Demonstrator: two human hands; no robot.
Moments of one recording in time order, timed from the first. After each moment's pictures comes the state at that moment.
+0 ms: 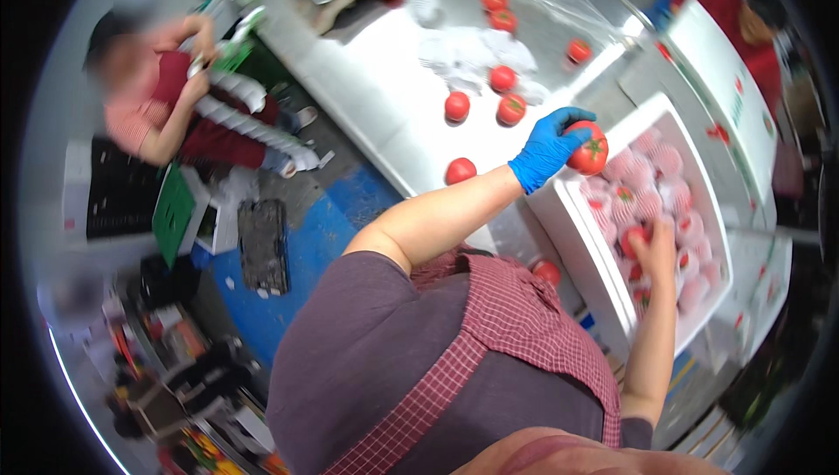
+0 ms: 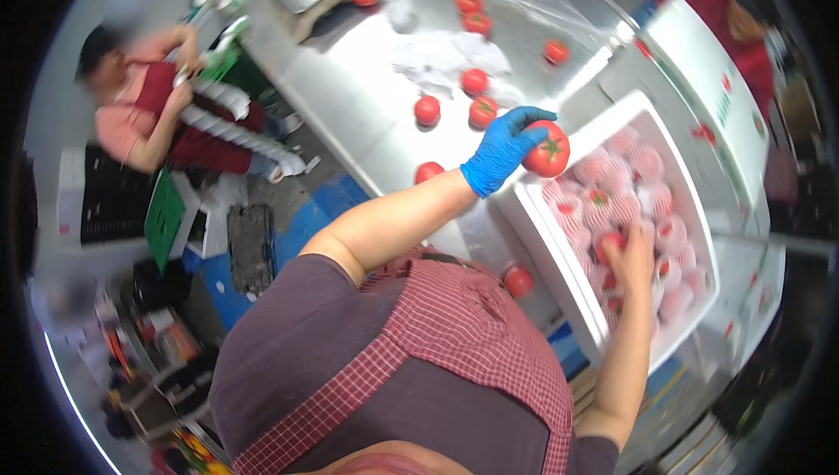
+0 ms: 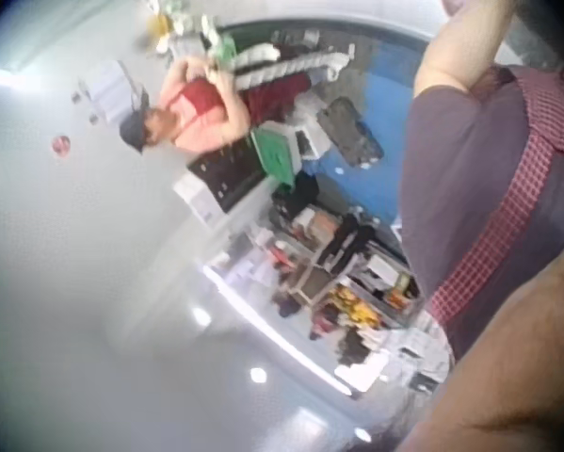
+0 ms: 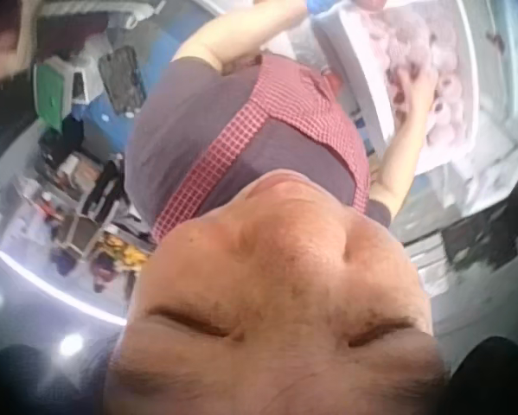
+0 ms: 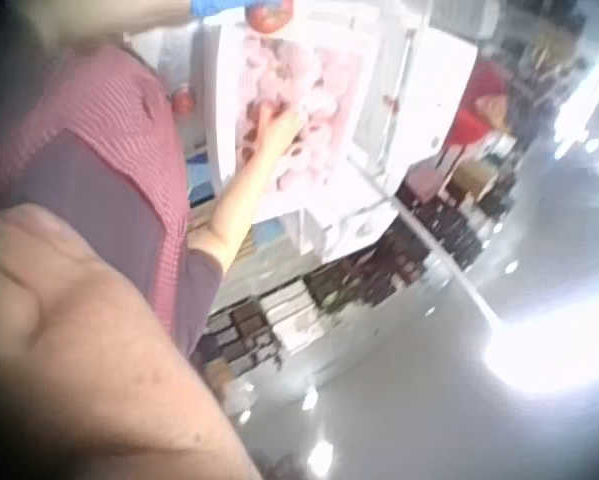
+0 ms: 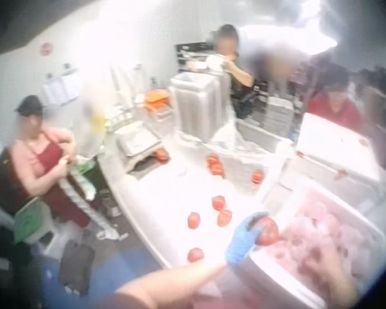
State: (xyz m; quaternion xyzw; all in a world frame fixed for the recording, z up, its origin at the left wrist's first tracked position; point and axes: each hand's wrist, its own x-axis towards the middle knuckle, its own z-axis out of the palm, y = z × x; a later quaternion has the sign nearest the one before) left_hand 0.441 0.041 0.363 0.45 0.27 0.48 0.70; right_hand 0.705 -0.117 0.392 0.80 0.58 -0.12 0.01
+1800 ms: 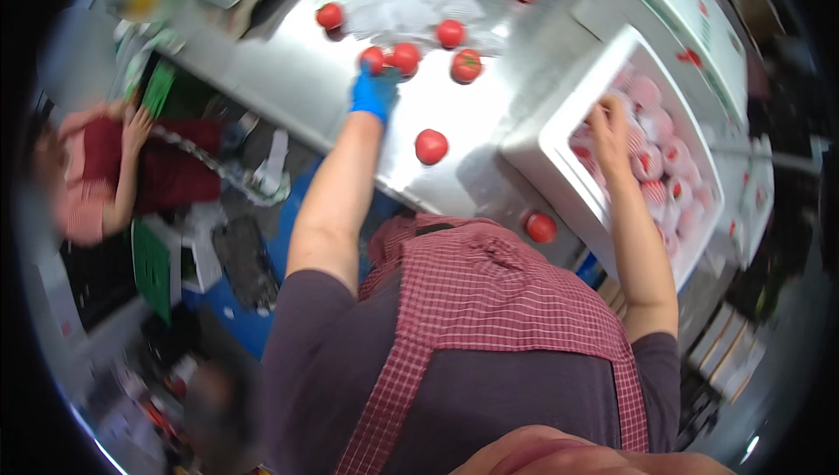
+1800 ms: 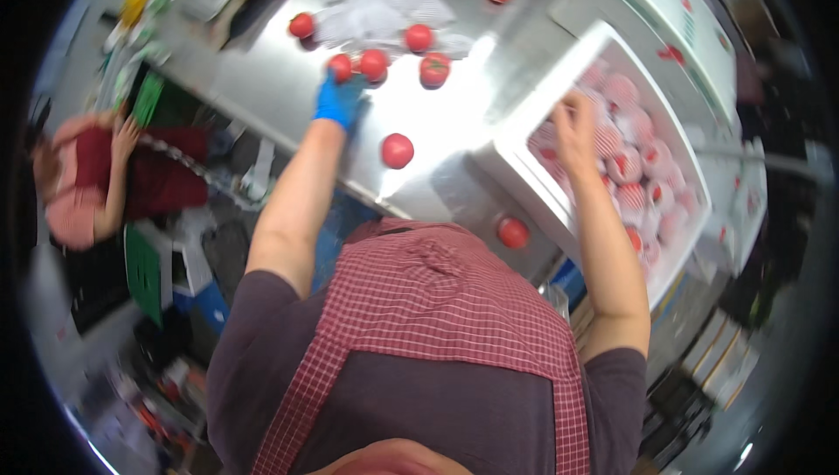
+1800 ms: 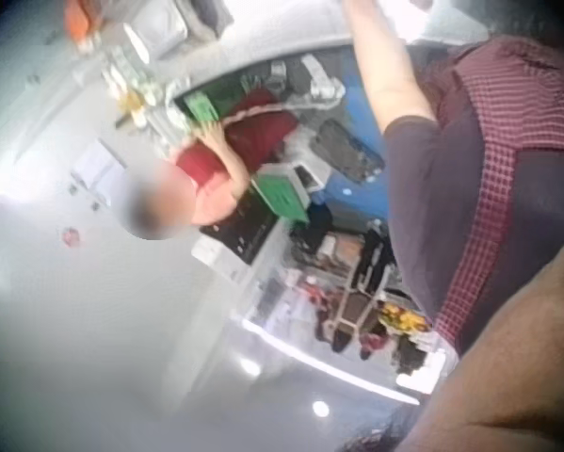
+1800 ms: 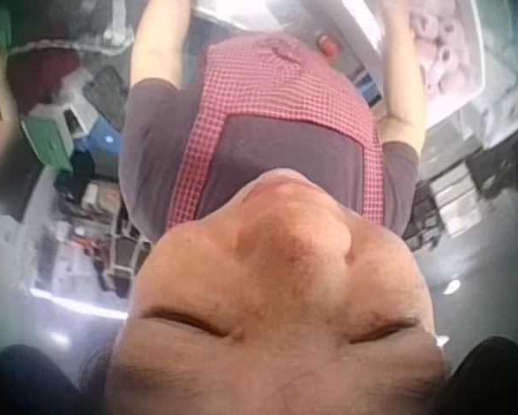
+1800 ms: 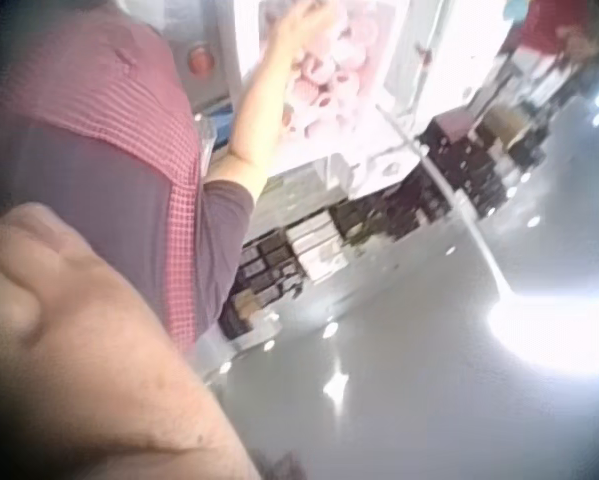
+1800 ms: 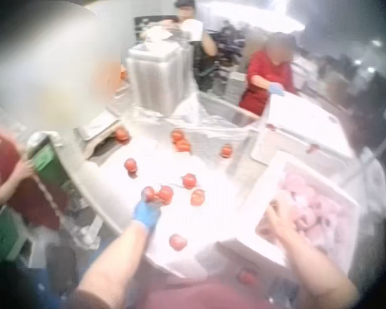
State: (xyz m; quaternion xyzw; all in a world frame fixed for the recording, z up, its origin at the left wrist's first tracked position) left_hand 0.277 0.138 0.191 0.19 0.46 0.44 0.75; right_hand 0.633 -0.029 0.343 0.70 0.51 -0.26 -0.43
